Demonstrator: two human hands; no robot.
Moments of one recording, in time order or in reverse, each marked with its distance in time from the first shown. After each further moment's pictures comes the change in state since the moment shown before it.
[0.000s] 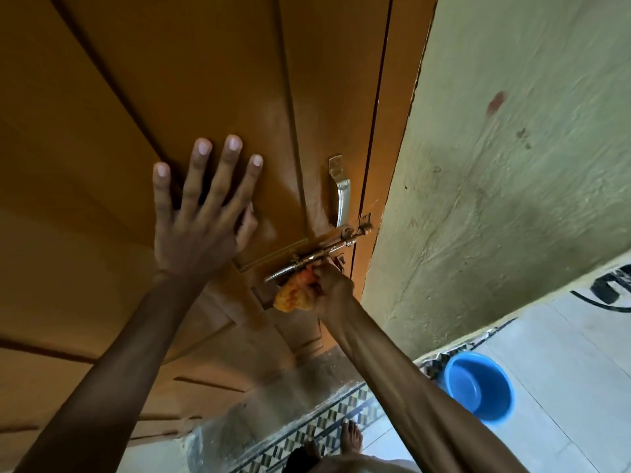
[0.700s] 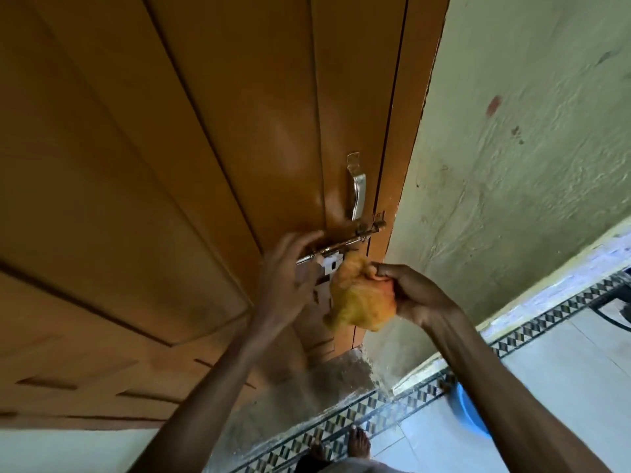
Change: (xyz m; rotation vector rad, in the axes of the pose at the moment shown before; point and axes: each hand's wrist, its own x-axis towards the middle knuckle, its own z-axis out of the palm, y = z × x) left_hand -0.043 0.082 -0.071 -1.282 -0.574 -0.569; right_hand -0.039 -0.057 -0.101 -0.308 -0.457 0.027
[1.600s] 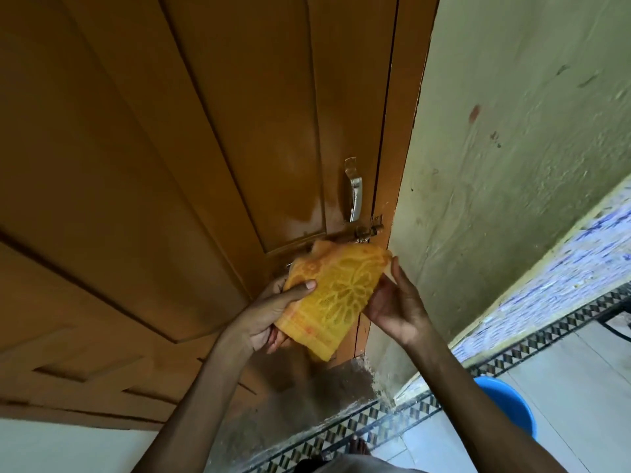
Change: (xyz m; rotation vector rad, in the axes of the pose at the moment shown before) left_hand -0.032 -0.003 -0.017 -1.016 -0.375 -0.818; right_hand -0.003 0.039 -0.003 0.520 -0.242 -0.114
